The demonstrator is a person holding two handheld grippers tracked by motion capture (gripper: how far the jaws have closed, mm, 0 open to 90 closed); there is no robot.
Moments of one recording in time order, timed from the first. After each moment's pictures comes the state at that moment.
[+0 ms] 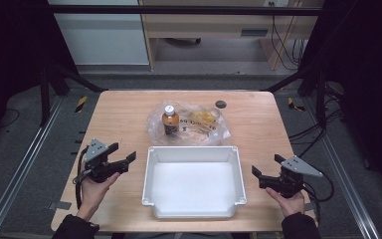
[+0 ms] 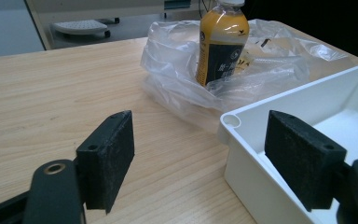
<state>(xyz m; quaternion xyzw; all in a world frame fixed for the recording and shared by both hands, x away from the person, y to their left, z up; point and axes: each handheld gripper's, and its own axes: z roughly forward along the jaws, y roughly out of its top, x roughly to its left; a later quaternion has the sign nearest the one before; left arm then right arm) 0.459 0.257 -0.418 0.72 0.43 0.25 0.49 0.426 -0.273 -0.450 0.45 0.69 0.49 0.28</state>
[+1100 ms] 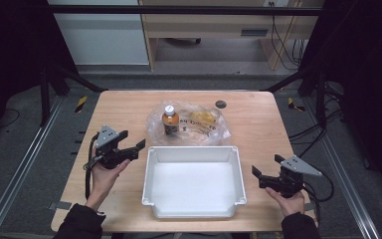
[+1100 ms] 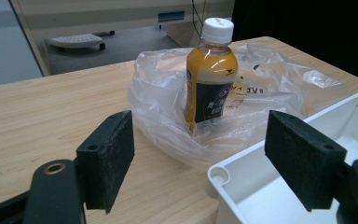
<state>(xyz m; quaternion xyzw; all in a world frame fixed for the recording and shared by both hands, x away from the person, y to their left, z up) 0.488 0.229 -0.398 0.72 0.42 0.26 0.50 0.427 -0.273 -0.450 0.45 0.70 0.48 0.28</state>
